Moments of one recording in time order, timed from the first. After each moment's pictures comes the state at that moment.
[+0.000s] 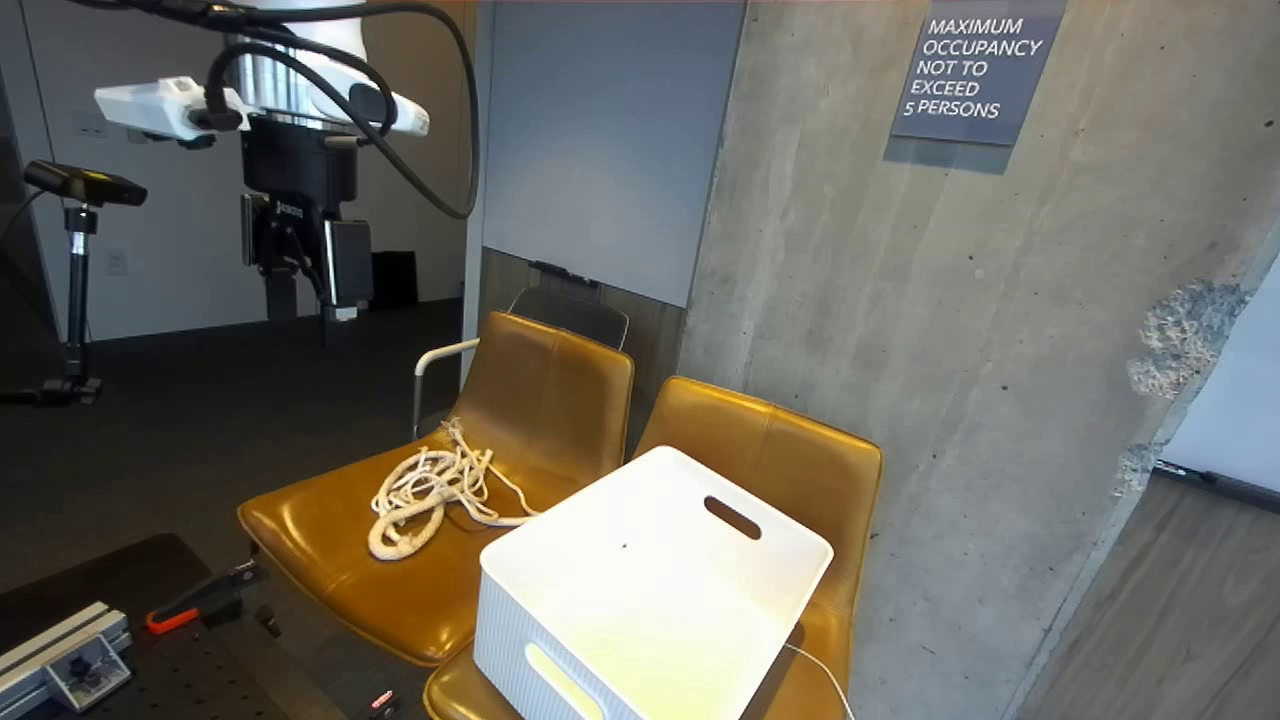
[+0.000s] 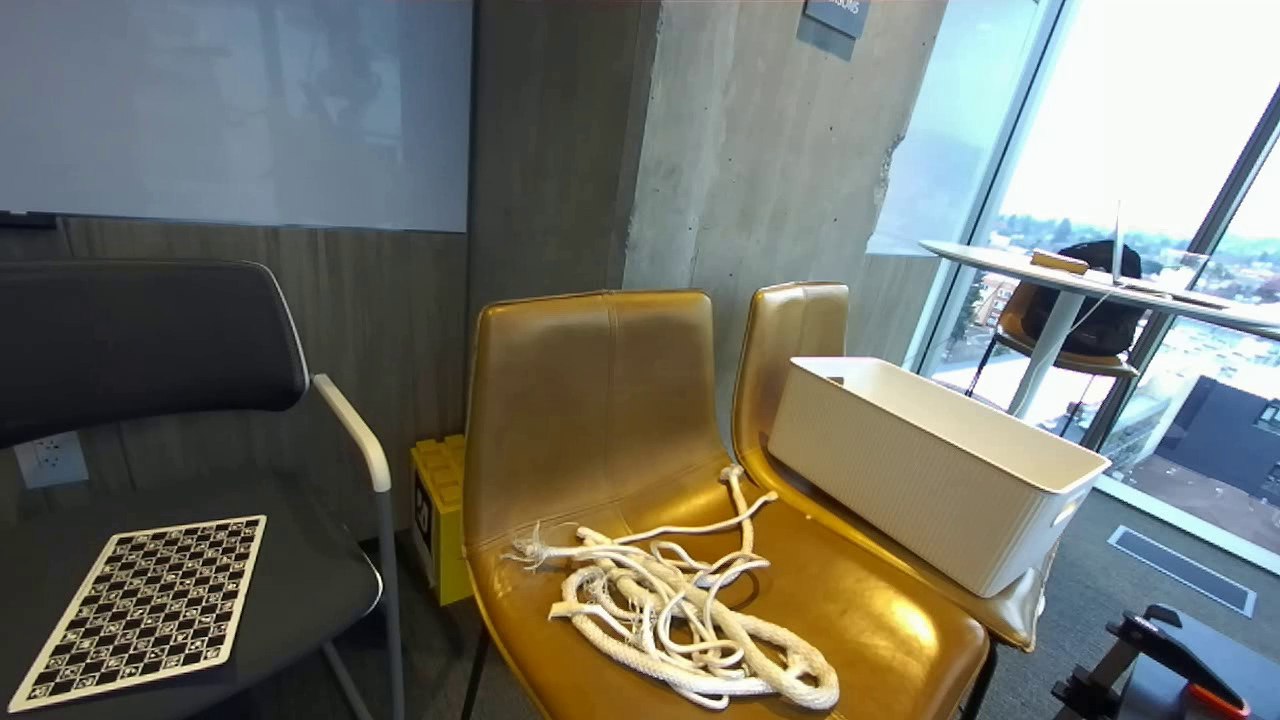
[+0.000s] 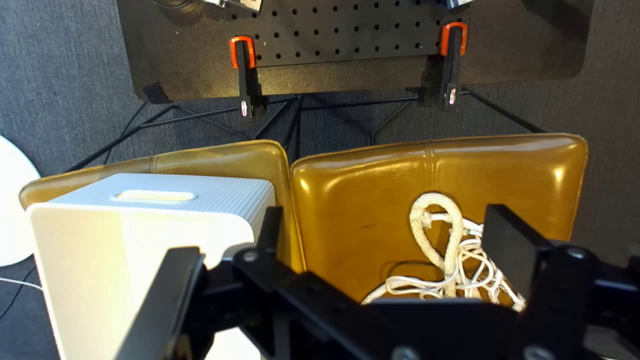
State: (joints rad) arm 0.01 -0.59 0.01 -2.52 -0.03 1.91 0.03
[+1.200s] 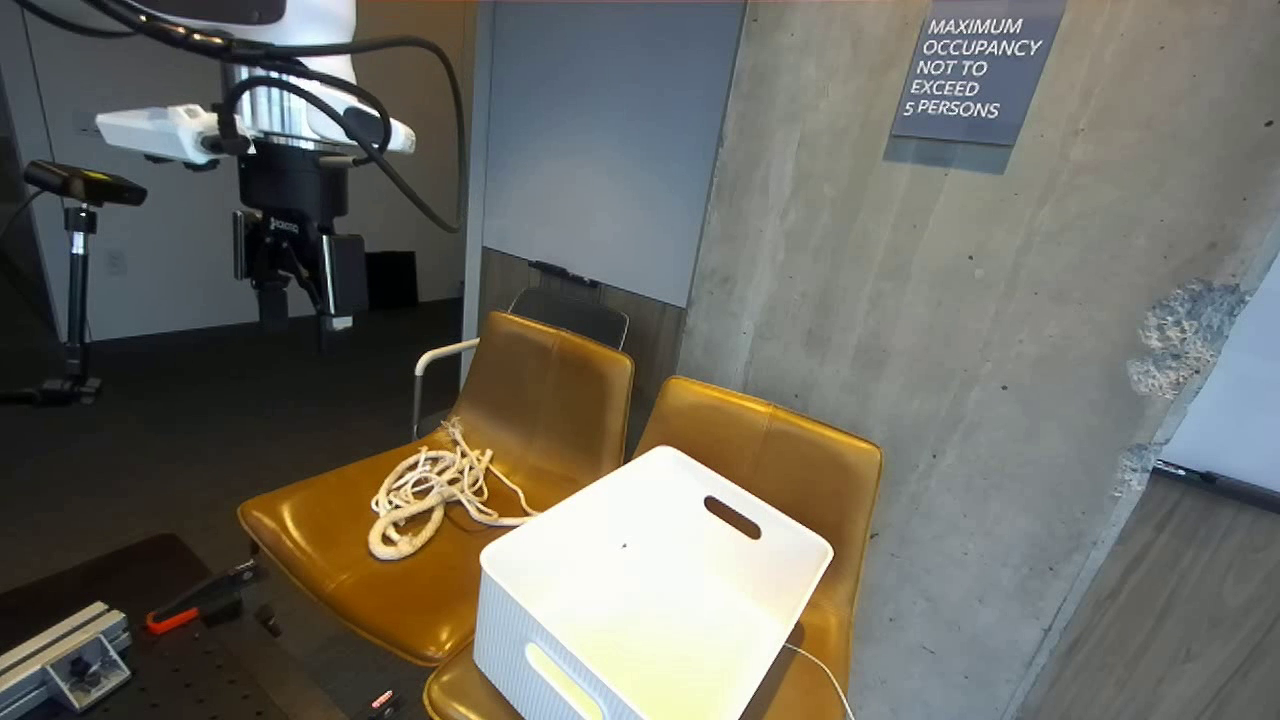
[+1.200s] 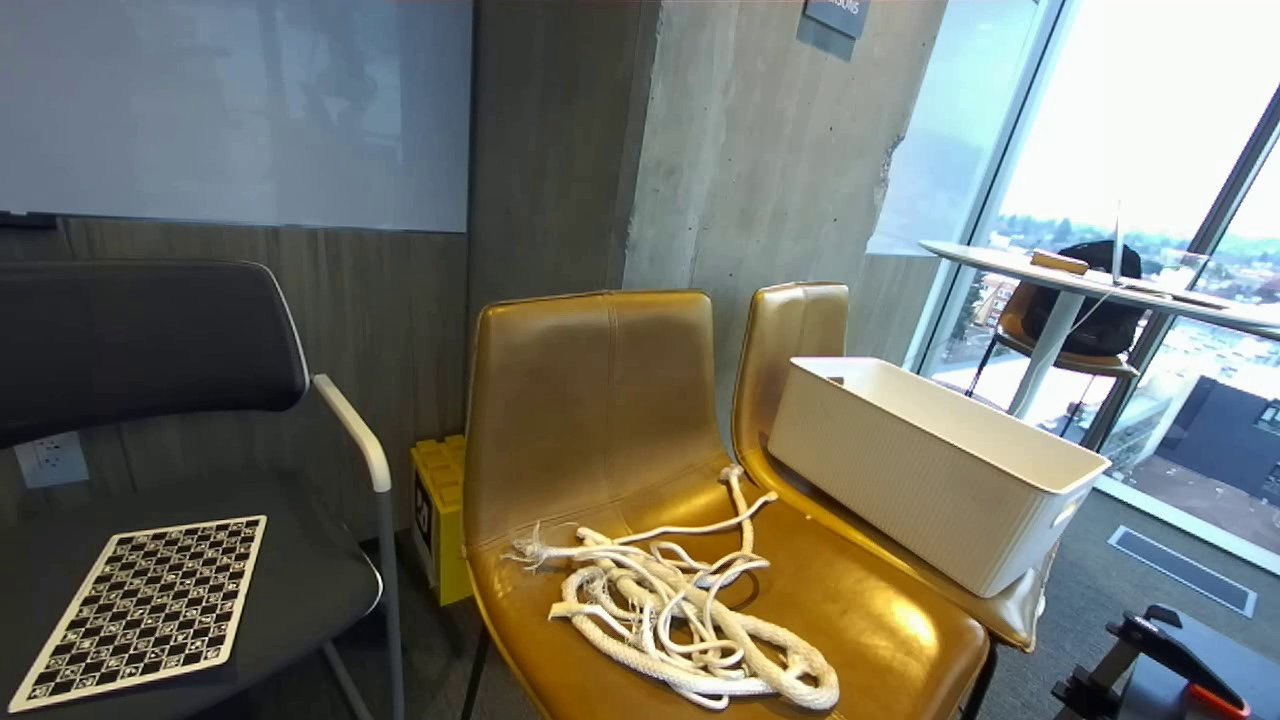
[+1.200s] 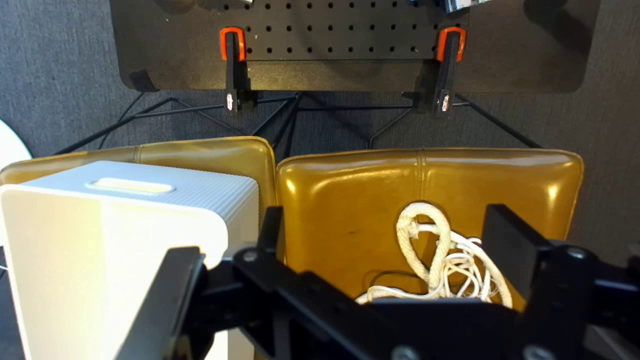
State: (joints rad) arm 0.04 -0.55 0.05 -2.54 -0.03 1.95 0.03
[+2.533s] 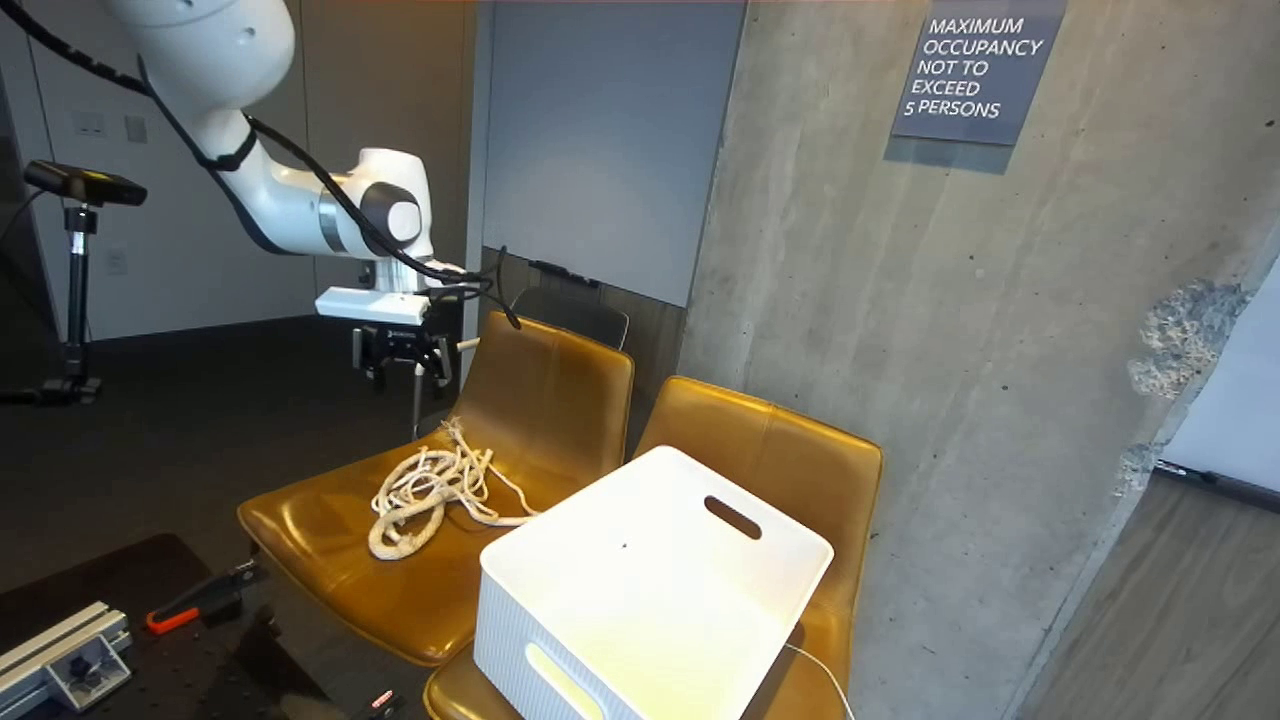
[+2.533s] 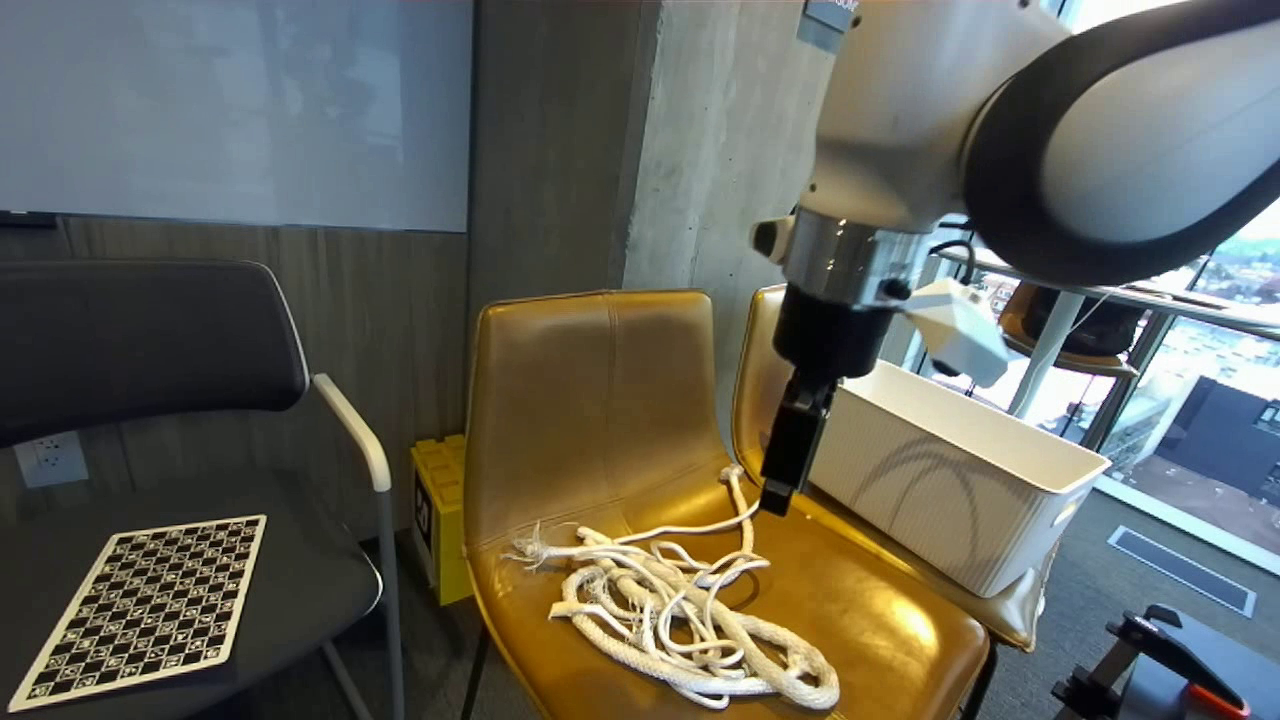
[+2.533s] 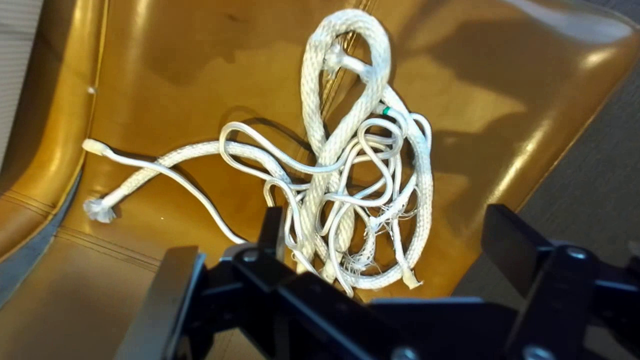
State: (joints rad) arm 0.19 0.44 0.18 -1.91 -0.25 2.34 0.02
